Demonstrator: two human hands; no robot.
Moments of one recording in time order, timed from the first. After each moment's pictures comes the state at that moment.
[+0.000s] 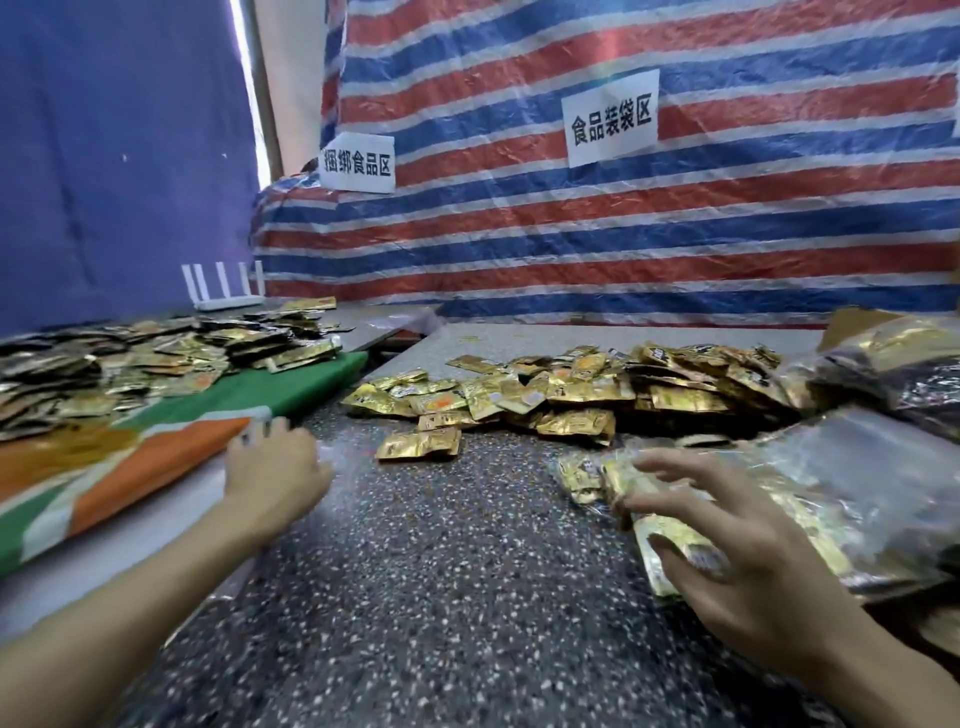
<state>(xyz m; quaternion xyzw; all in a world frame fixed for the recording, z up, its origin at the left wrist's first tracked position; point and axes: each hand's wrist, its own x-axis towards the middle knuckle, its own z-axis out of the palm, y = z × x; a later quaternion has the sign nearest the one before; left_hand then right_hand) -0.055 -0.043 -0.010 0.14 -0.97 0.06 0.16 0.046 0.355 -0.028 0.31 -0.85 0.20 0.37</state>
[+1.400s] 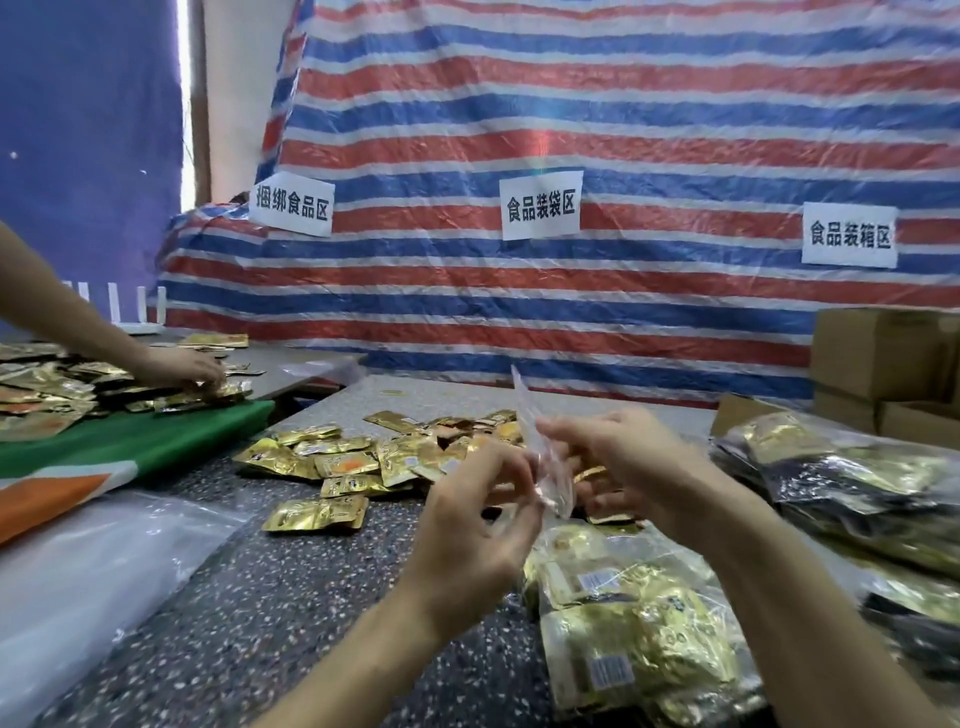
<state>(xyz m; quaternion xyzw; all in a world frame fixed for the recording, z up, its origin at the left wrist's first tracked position) -0.019 0.183 0.017 -0.40 -0.68 -0.52 0.35 -0.002 0.339 0.101 0.07 -0.81 0.58 0.01</state>
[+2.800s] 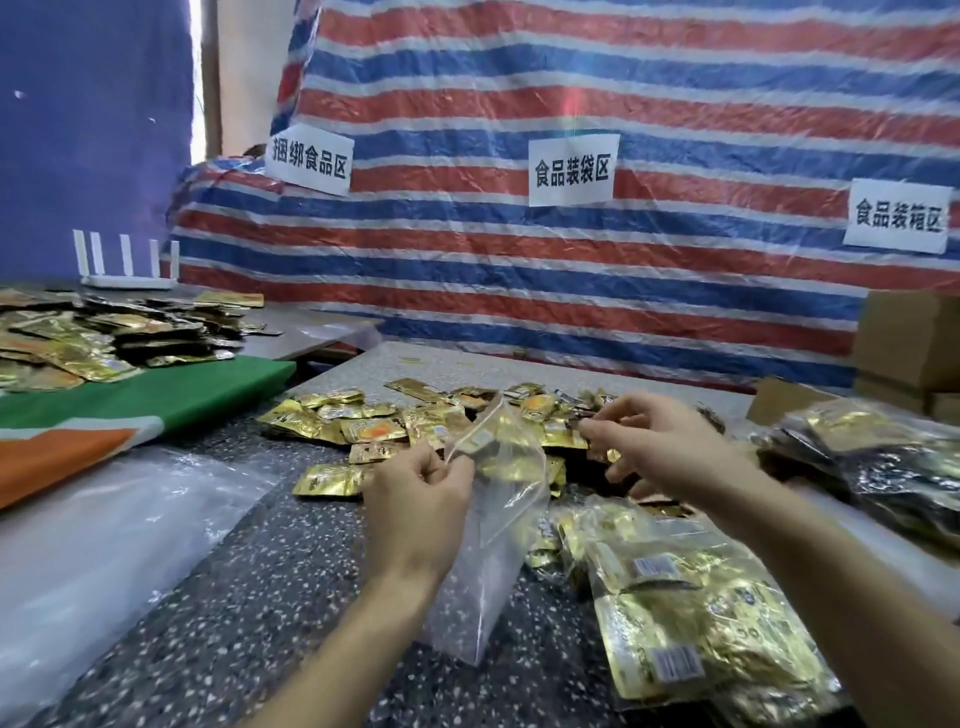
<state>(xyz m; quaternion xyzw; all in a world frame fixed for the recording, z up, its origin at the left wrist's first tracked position) -0.049 0.131 -0.010 -0.04 -0.71 -0.62 0.32 -0.037 0.326 0.077 0.02 -0.91 0.39 0.10</state>
